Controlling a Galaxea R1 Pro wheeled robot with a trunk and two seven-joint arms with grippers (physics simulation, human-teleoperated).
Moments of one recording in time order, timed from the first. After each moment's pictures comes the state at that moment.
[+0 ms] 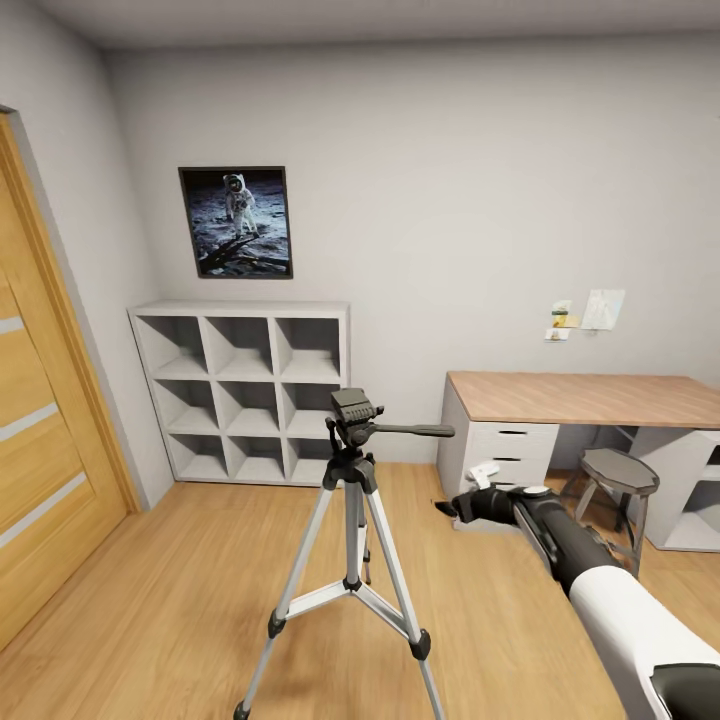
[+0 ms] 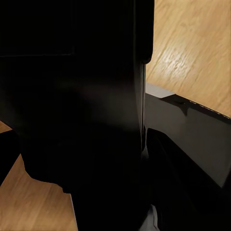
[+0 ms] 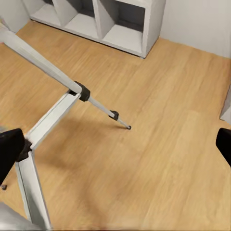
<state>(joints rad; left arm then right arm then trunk) -0.17 -0.05 -0.19 0.00 0.57 -0.04 0.19 -0.80 -0.14 0.07 -0.63 0.12 0.39 0.57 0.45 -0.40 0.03</state>
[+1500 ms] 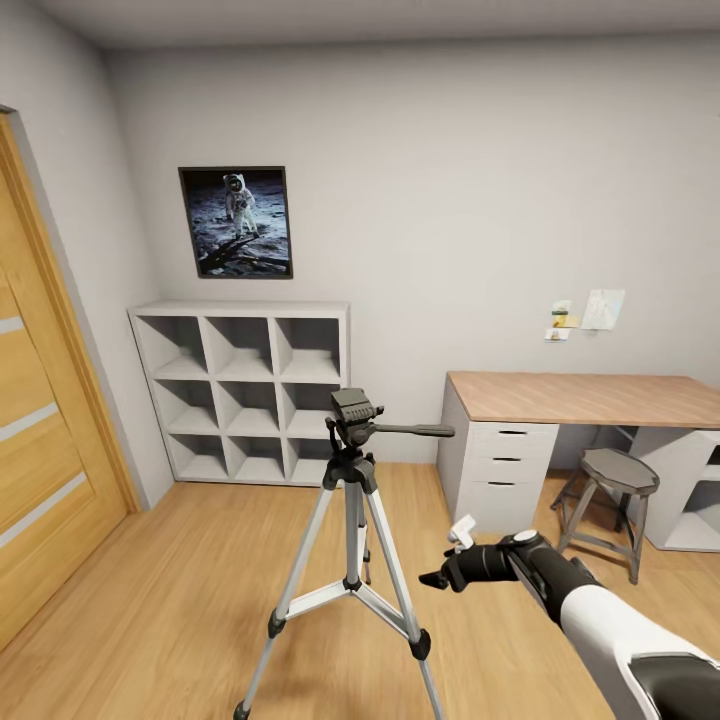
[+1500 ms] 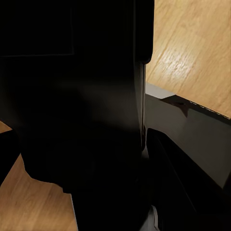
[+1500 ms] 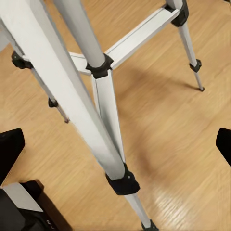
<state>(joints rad) -0.17 -0.05 -0.19 0.00 0.57 -0.04 0.19 -0.80 -0.10 0.08 -0.30 0.29 0.18 0.86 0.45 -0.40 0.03</state>
